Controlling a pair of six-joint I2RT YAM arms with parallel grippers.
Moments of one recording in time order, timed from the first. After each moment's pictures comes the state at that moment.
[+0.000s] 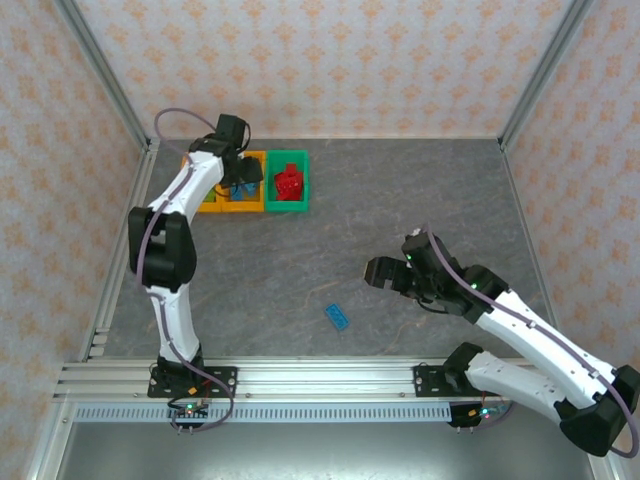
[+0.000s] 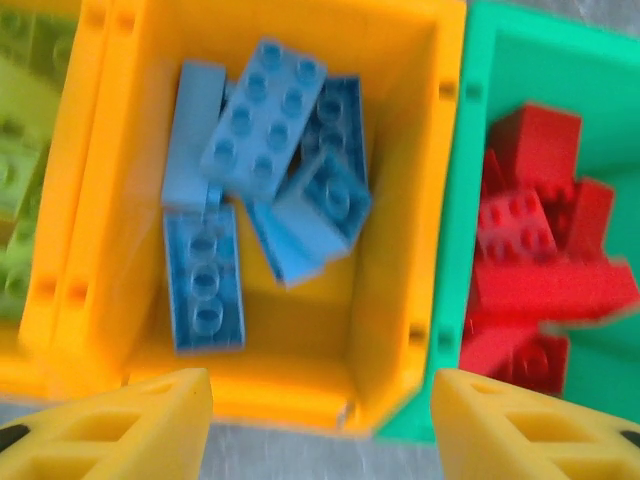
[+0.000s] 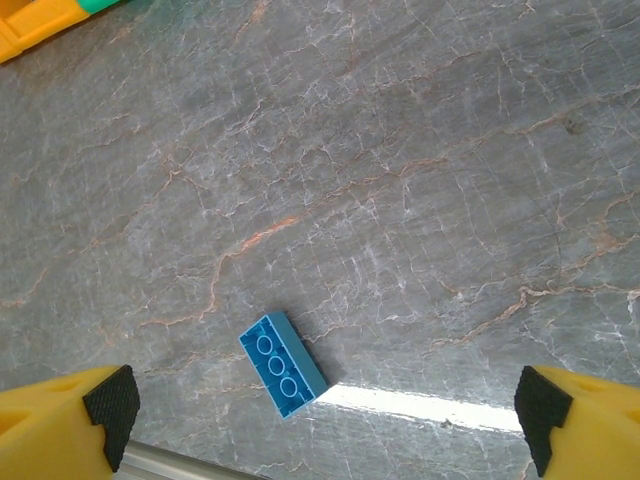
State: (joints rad) left arm -0.11 1.97 1.74 -0.83 -0.03 -0.38; right arm 0.71 0.88 0.82 -0.84 0.01 0.86
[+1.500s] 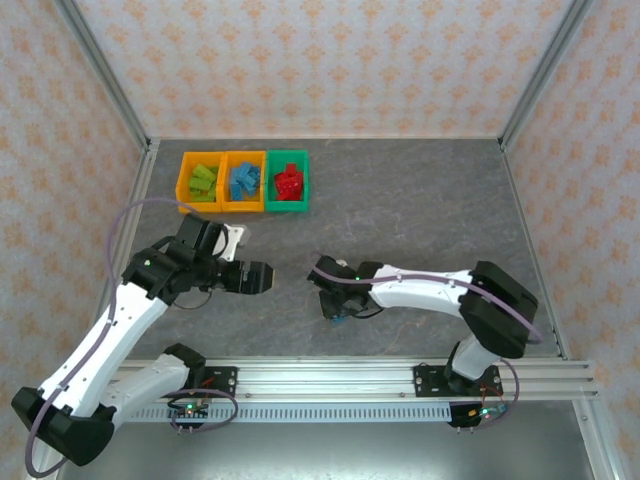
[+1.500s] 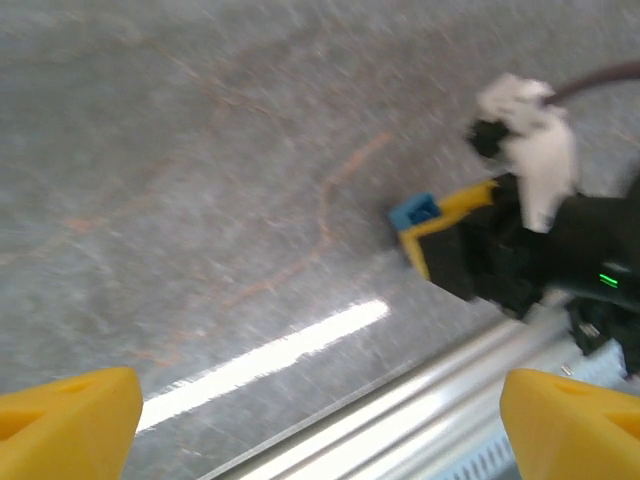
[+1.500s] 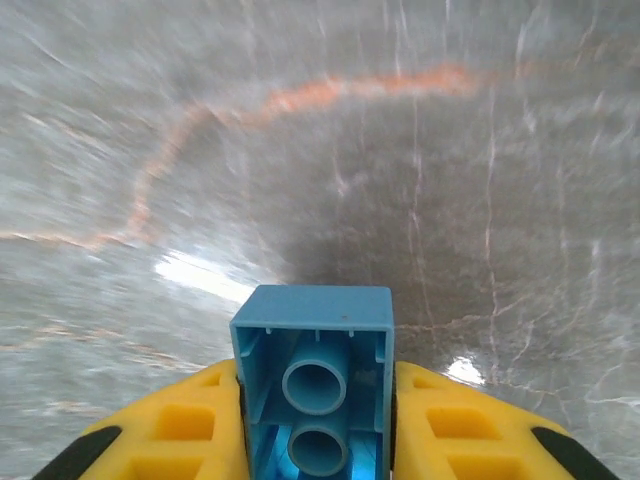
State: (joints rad) left arm -0.40 0.91 1.00 -1.08 0.27 -0.36; right arm 1.05 1.58 0.95 -0.60 0.07 0.77
